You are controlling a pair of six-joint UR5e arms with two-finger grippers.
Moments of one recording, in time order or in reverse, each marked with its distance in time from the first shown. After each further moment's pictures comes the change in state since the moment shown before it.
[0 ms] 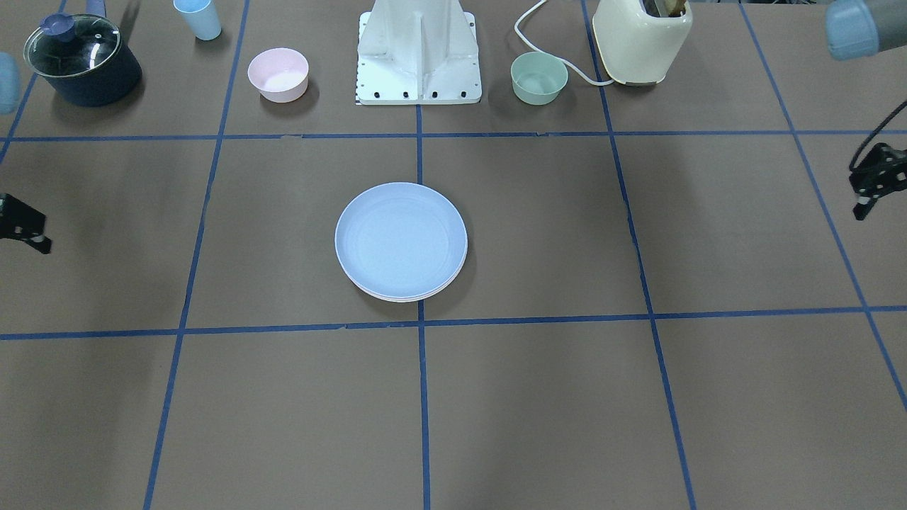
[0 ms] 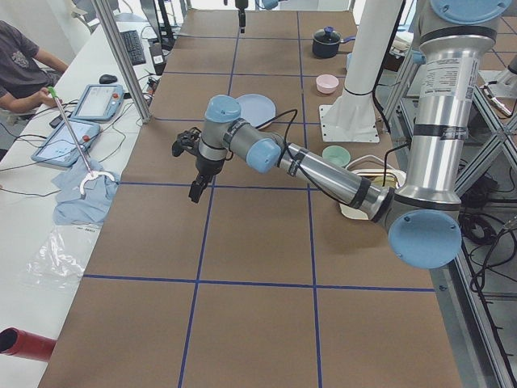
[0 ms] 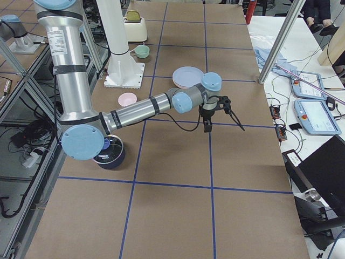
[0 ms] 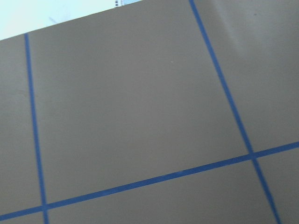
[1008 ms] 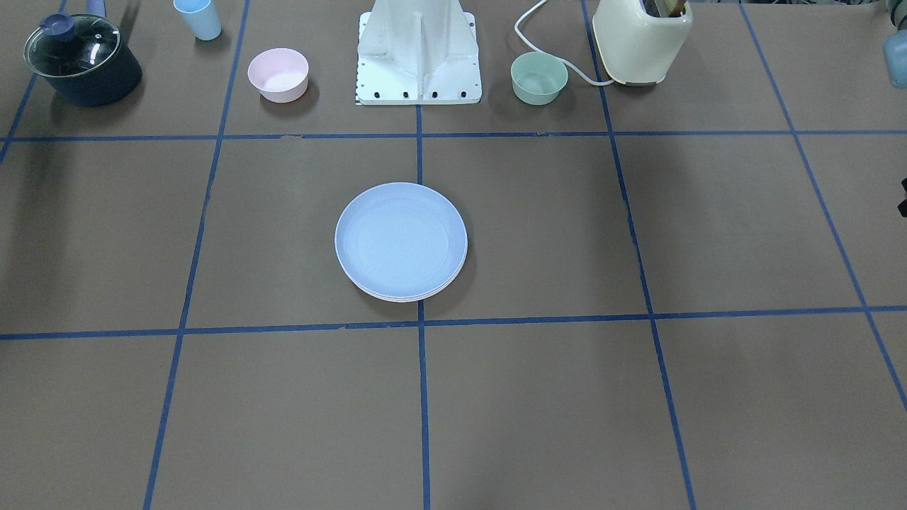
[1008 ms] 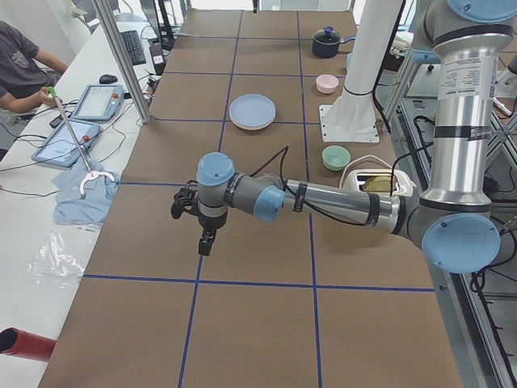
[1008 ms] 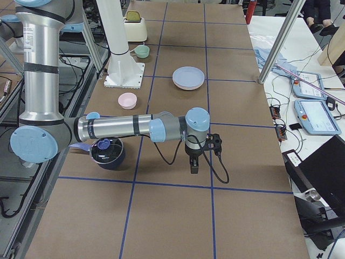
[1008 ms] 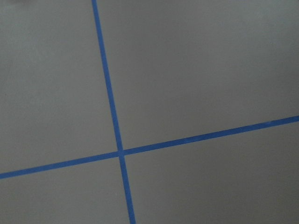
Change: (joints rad) left arm -0.077 0.061 0.204 -0.038 -0.115 0.022; right arm 0.192 -0.161 -0.028 -0.039 -0.010 -0.150
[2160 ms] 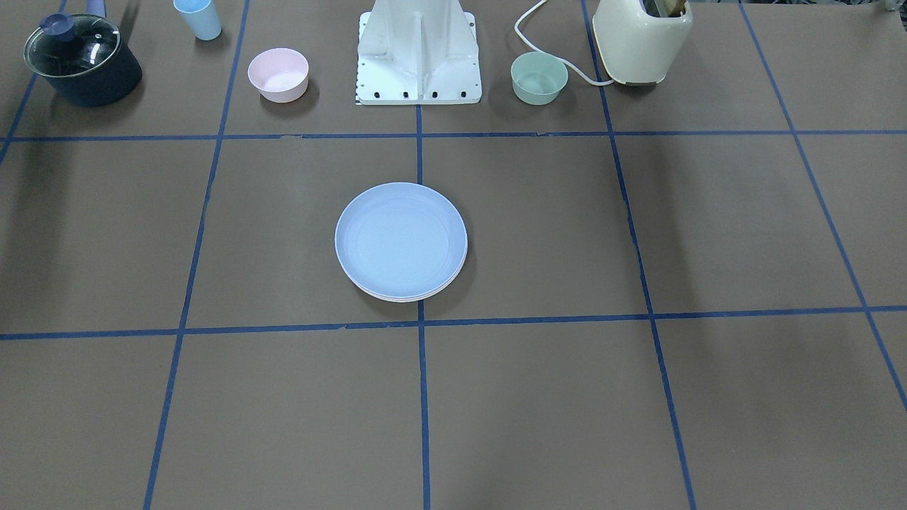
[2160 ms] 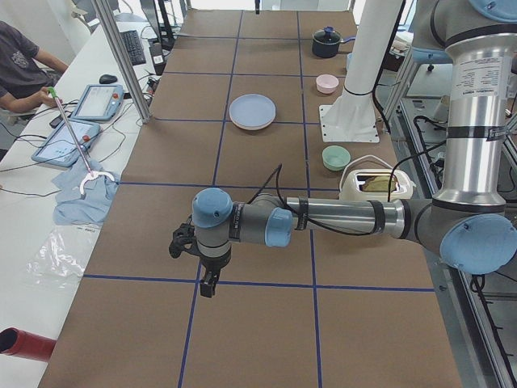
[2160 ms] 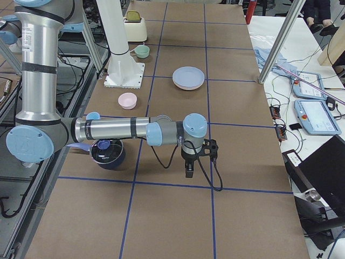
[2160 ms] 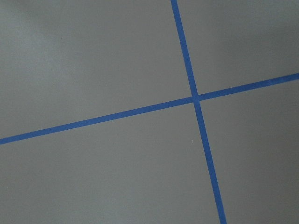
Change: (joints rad) left arm -0.147 0.008 0.080 0.124 -0.013 0.311; right arm 0.005 -0.026 -0.009 -0.013 0.017 0.010
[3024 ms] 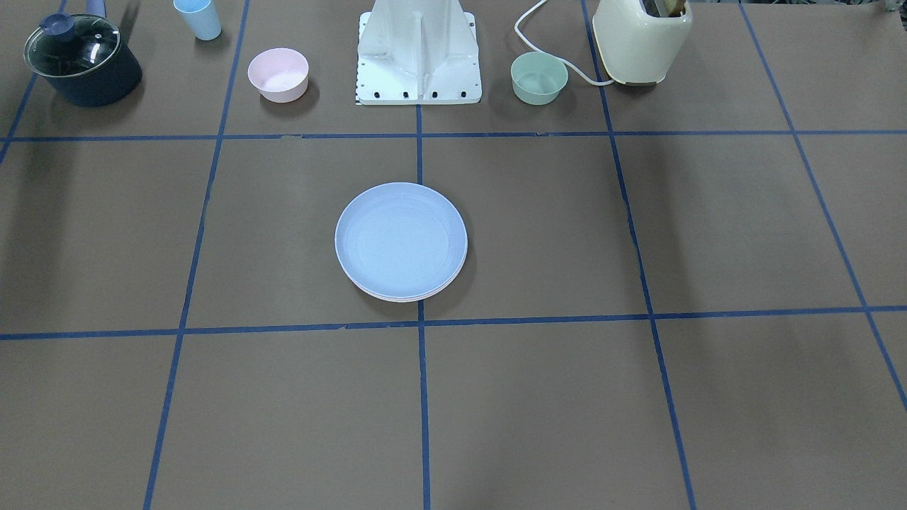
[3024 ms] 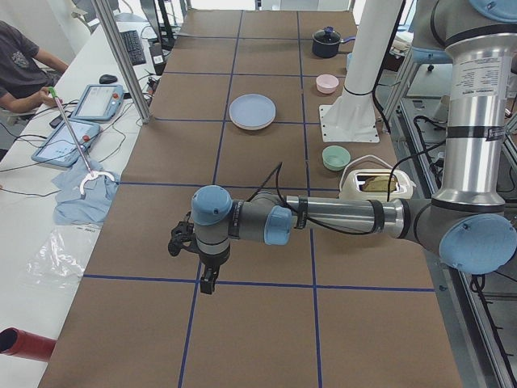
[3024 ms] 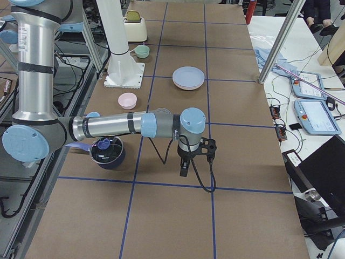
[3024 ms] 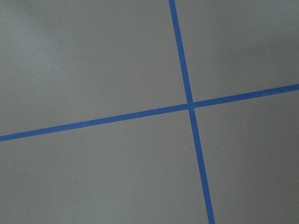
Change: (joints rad) left arm 0.000 -0.004 -0.004 -0.002 -0.016 -0.040; right arm 0.072 -0.001 0.092 -0.202 -0.007 0.000
